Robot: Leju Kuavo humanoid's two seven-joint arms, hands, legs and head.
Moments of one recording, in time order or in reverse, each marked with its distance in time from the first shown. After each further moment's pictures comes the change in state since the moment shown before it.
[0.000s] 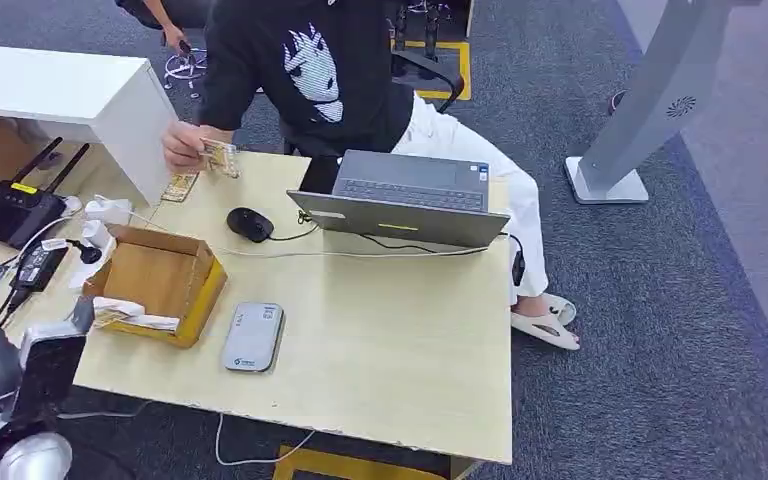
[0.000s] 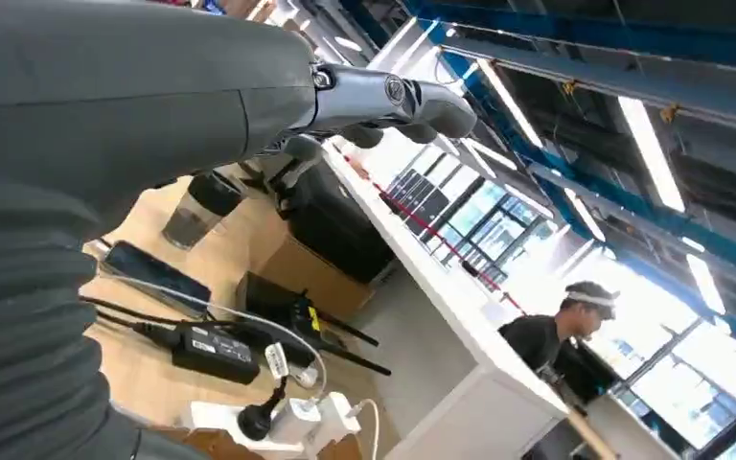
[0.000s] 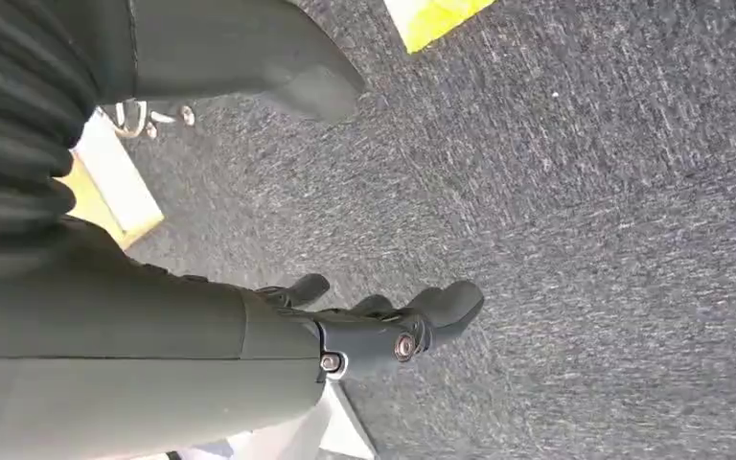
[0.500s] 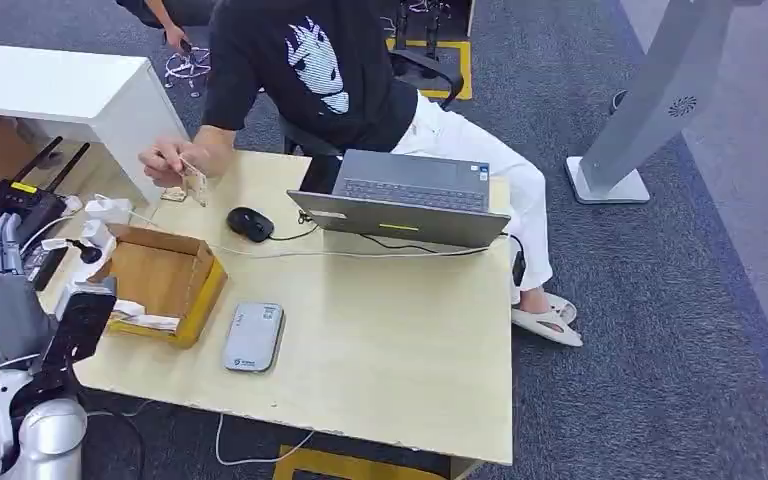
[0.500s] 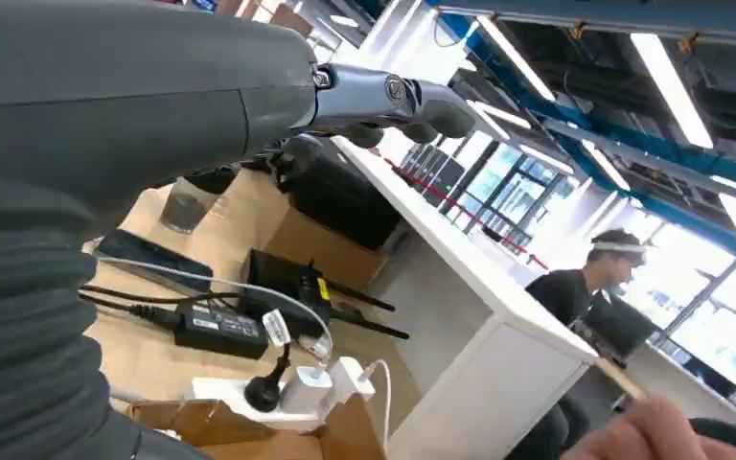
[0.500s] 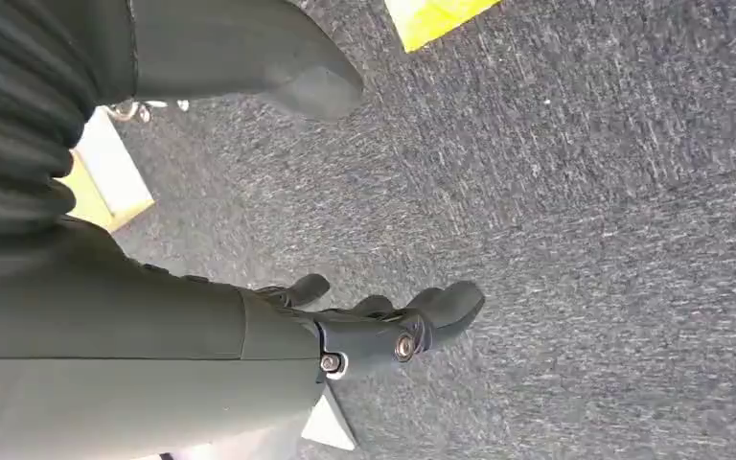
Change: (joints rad) left arm -0.076 0.057 -0.052 0.075 -0.070 -0.045 0.112; right arm -0.008 -0.005 0.006 0.004 0.036 0.011 -0.003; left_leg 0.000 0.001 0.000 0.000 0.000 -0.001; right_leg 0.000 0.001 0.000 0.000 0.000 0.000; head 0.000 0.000
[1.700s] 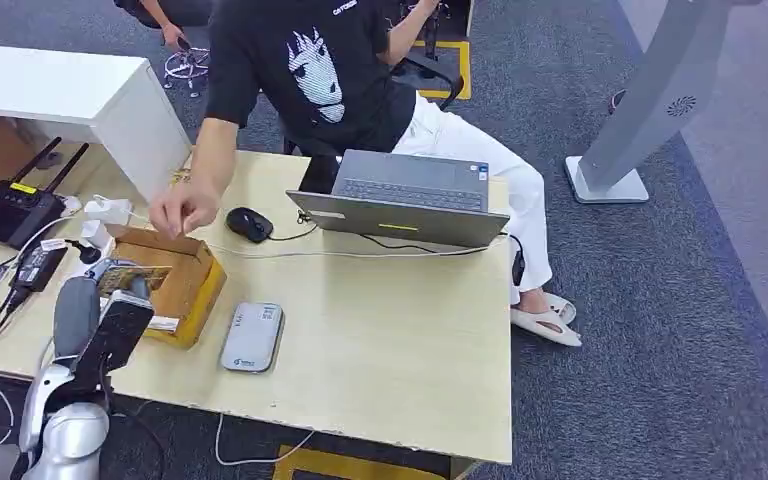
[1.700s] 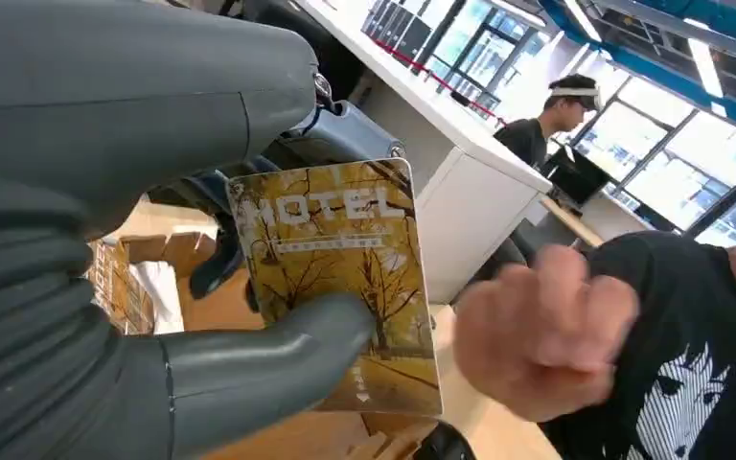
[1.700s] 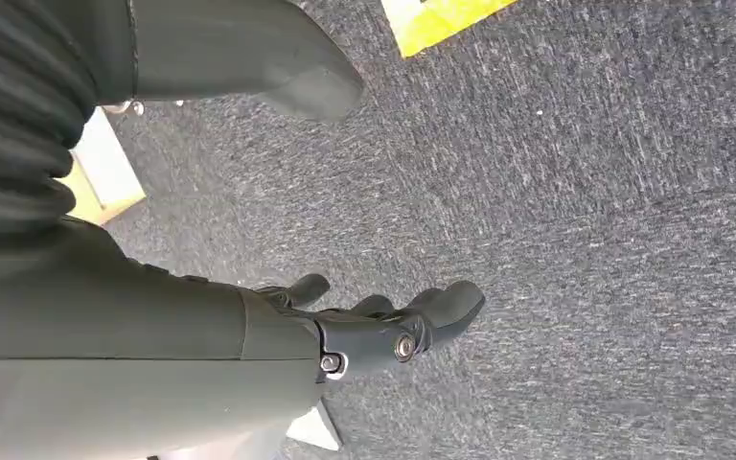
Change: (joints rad) left arm 0.008 0.031 -0.122 0.060 0.145 -0.169 -0.005; right arm -0.005 -0.006 0.001 0.006 0.026 0.023 -0.004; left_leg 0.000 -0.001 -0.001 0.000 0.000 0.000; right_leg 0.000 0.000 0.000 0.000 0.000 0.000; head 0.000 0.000
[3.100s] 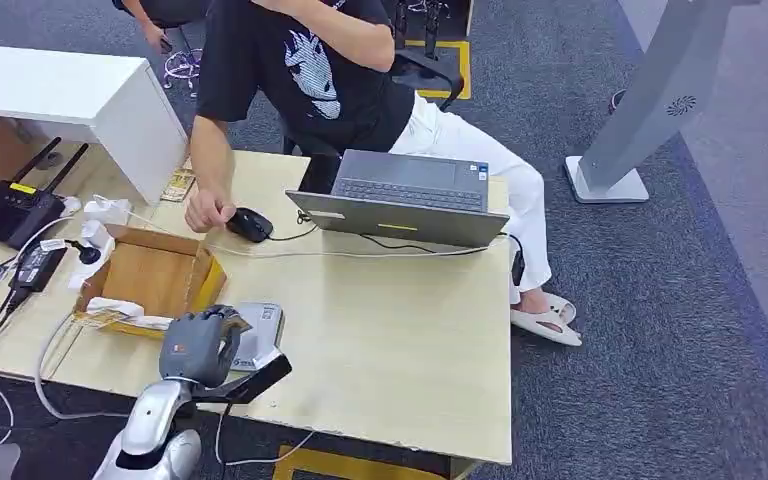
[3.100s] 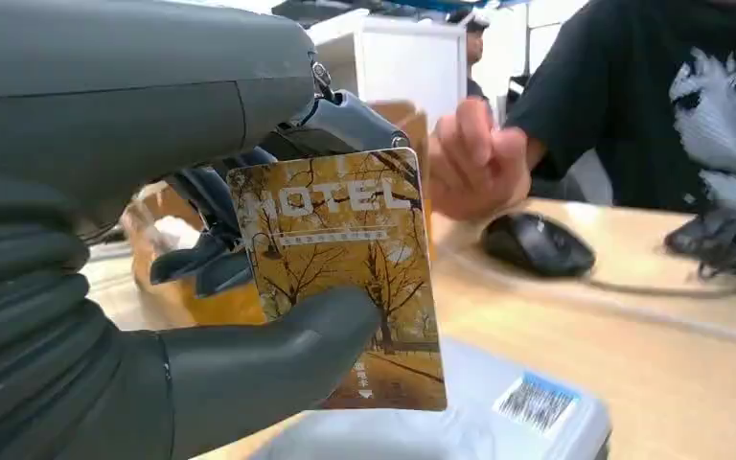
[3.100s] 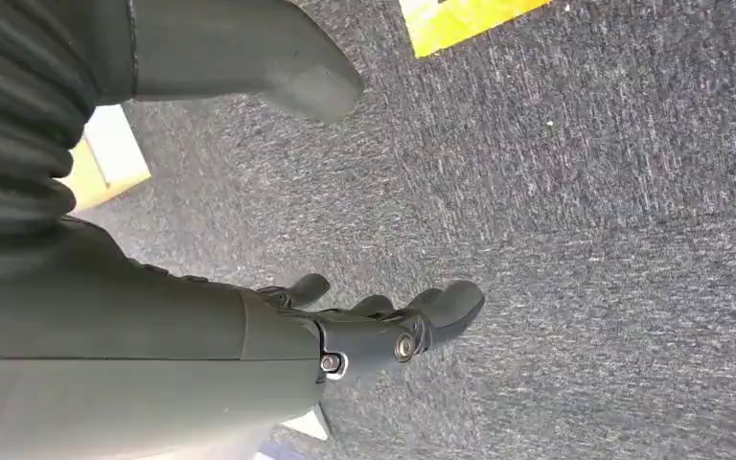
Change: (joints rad) left arm -0.023 0.010 -0.337 0.330 -0.634 0.163 0.203; right arm -0.004 0.003 0.000 0.010 0.073 0.019 0.027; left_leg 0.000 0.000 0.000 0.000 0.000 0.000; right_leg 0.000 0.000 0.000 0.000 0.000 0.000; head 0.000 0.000
